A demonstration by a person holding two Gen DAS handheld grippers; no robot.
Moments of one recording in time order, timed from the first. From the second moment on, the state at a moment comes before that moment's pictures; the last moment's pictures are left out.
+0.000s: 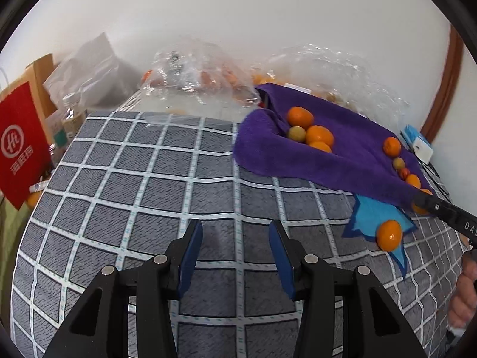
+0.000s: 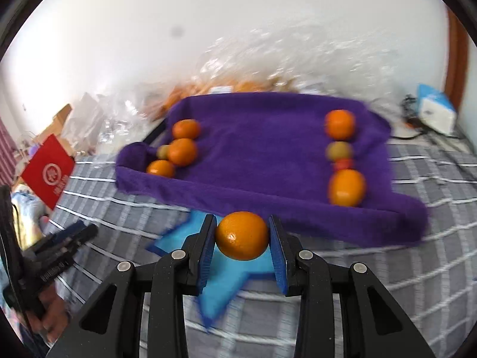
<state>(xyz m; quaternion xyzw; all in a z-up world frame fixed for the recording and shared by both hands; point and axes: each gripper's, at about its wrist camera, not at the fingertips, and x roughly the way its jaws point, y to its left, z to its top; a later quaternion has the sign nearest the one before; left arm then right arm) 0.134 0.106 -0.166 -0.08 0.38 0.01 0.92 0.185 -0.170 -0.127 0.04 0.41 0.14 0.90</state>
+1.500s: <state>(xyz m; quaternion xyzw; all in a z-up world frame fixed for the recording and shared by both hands) 0.140 0.108 -0.175 -0.10 0.41 0.02 0.91 0.159 -0.241 -0.161 0.05 0.41 0.09 0.91</state>
